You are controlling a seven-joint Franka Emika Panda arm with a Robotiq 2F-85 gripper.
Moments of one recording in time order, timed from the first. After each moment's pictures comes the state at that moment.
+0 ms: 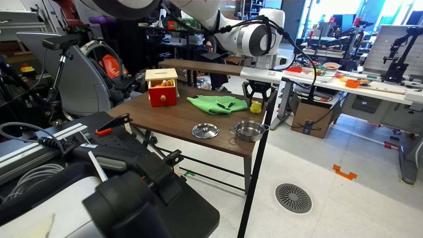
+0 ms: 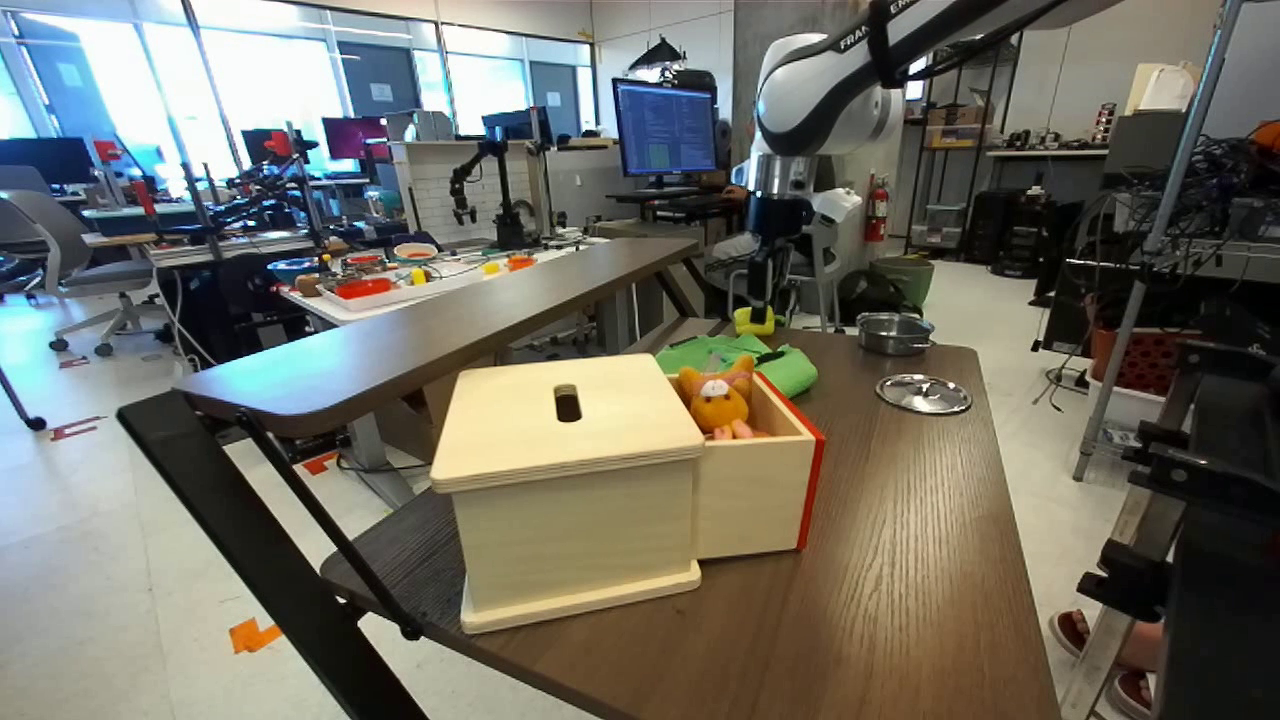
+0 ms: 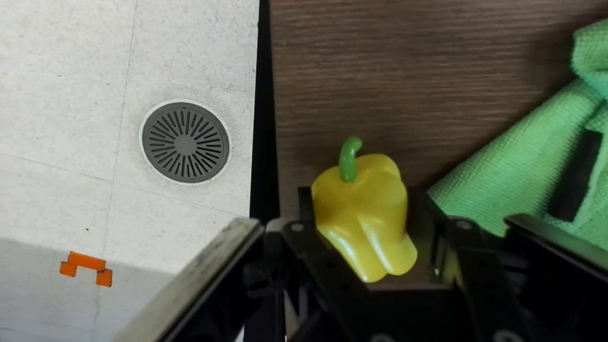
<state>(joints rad) -0.11 1.36 0.06 -0.70 -0.04 2.14 -0.46</state>
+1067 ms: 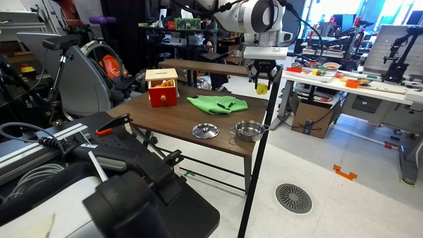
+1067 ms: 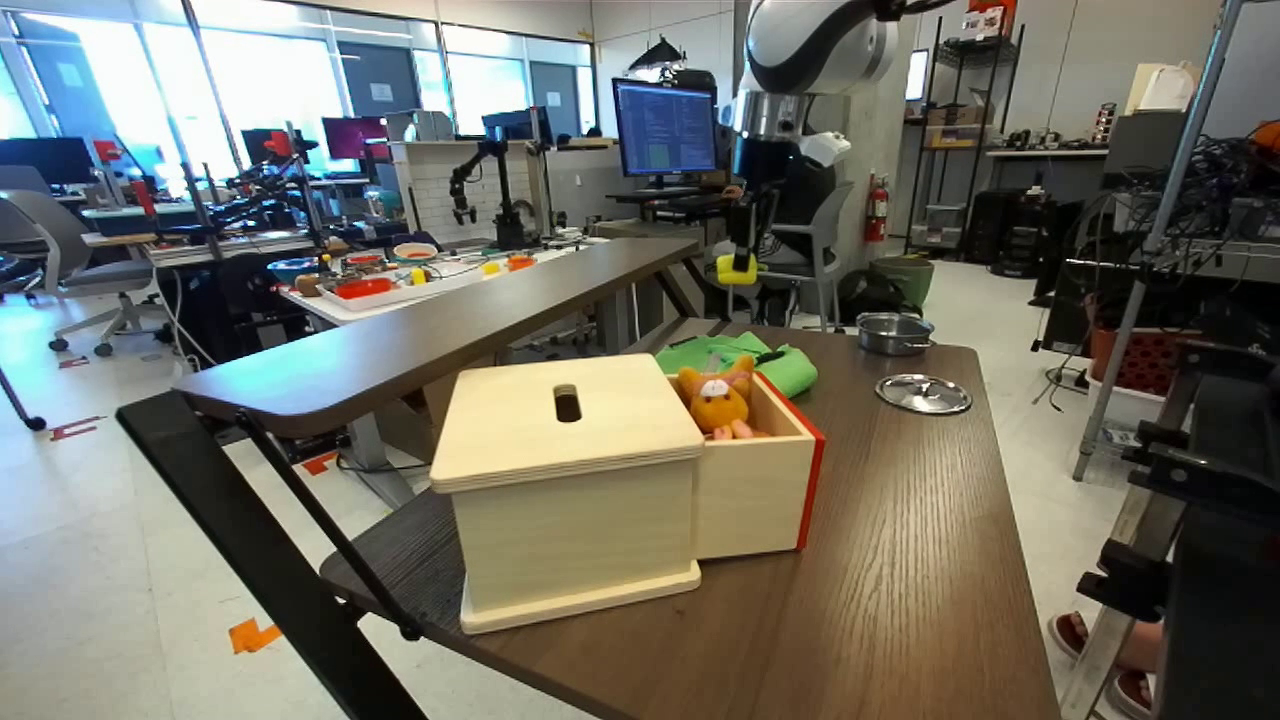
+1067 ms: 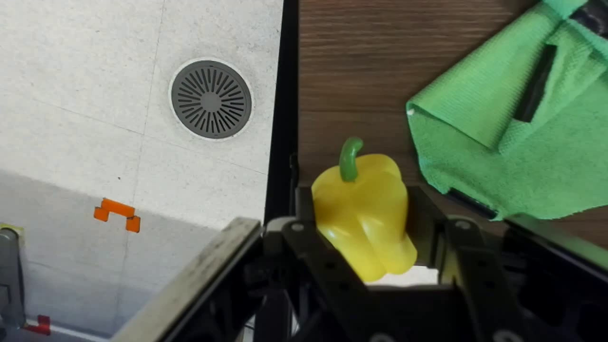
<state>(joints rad) -0.08 1.25 0.04 -0.72 -0.05 2.14 -0.45</state>
